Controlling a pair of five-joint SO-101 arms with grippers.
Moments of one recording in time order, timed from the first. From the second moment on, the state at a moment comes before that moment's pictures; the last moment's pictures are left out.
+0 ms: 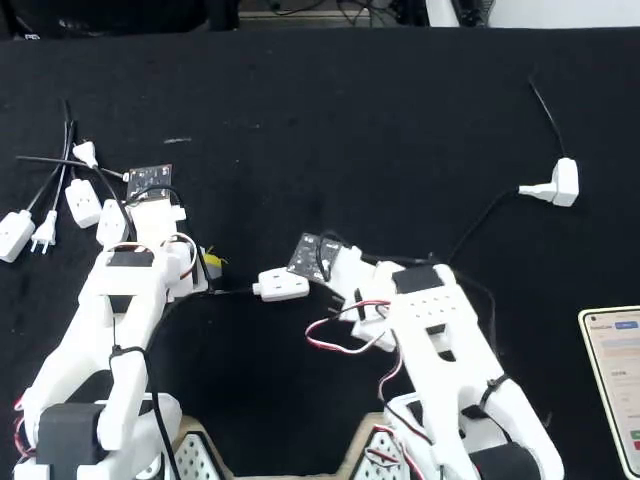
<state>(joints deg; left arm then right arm) -5.7 -23.2 59.2 37.3 3.8 -12.7 -32.8 64.8 57.8 53.3</state>
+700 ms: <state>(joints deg) -5.7 -23.2 59.7 37.3 3.8 -12.7 -32.8 72.0 46.8 51.9</state>
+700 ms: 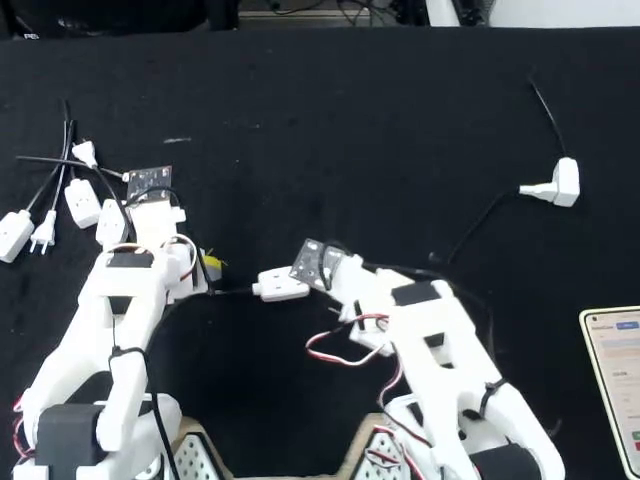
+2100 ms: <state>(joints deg) -5.7 -23.2 59.7 37.3 3.8 -16.5 -19.5 58.9 55.9 55.1</state>
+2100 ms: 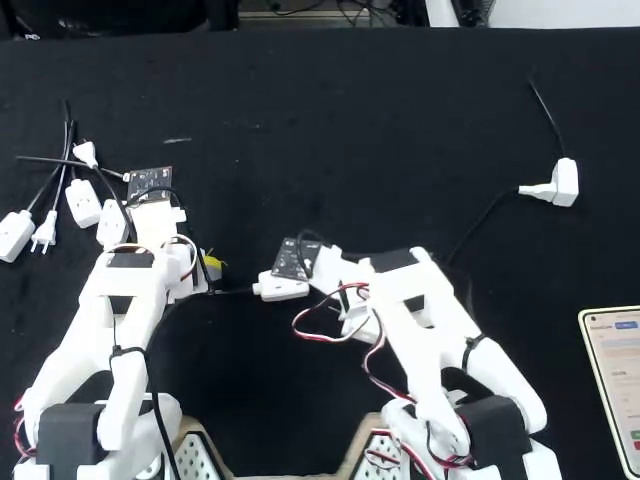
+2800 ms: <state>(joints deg) -5.7 -23.2 59.7 37.3 3.8 -16.5 -19.5 59.7 54.3 56.5</state>
